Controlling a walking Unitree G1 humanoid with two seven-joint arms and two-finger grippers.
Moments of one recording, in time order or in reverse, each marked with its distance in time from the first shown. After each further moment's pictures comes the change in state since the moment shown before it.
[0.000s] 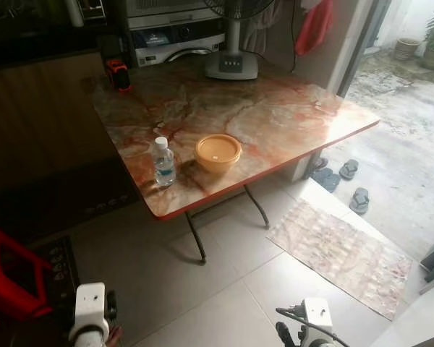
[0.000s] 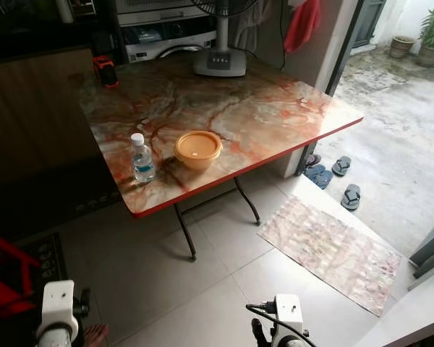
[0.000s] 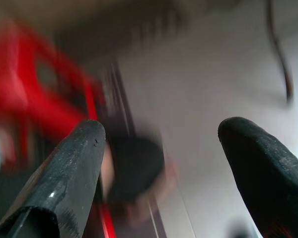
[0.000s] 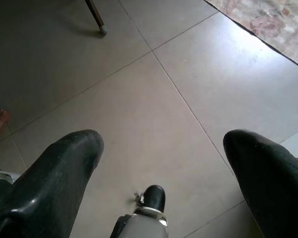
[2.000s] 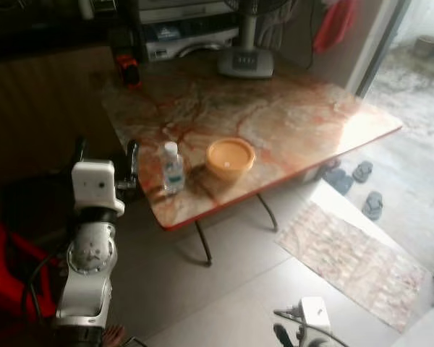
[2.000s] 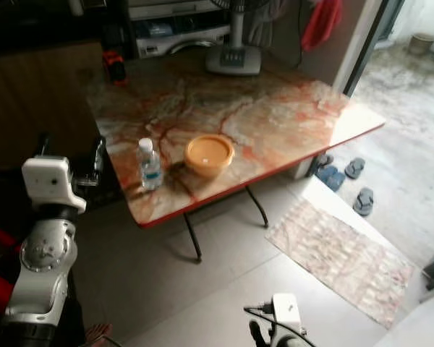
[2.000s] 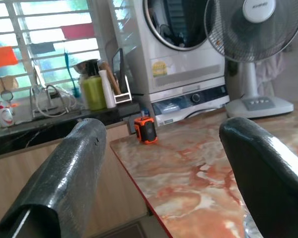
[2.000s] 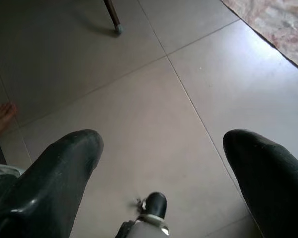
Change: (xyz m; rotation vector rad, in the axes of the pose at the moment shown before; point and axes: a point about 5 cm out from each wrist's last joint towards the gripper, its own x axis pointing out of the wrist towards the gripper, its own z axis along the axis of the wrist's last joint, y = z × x) left arm -0.036 -0.006 0.233 -0.122 -0.880 -0.119; right arm 0.002 0.005 0.005 -0.048 0.003 0.046
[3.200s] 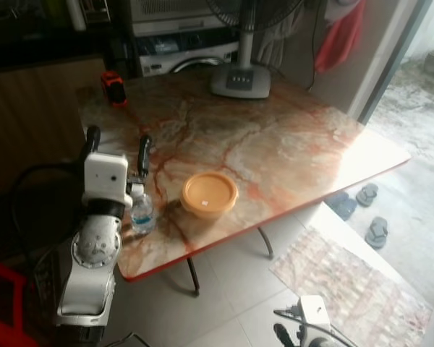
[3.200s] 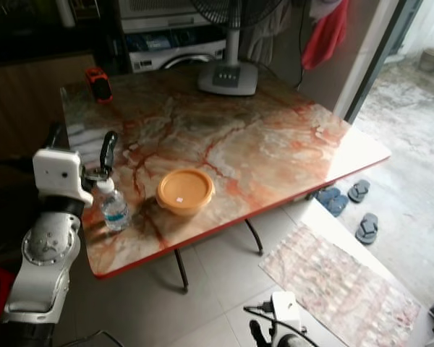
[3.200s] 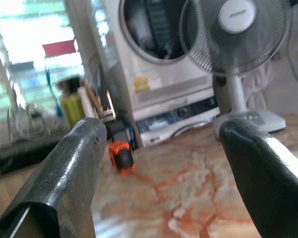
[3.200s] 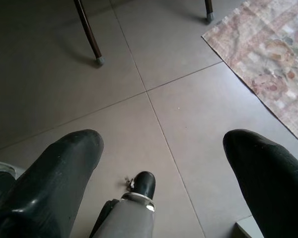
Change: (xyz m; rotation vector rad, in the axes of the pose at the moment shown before) left arm 0.008 -0.014 0.028 0.047 -0.041 -0.102; right arm -0.002 -0.006 -0.002 -0.024 0.021 0.001
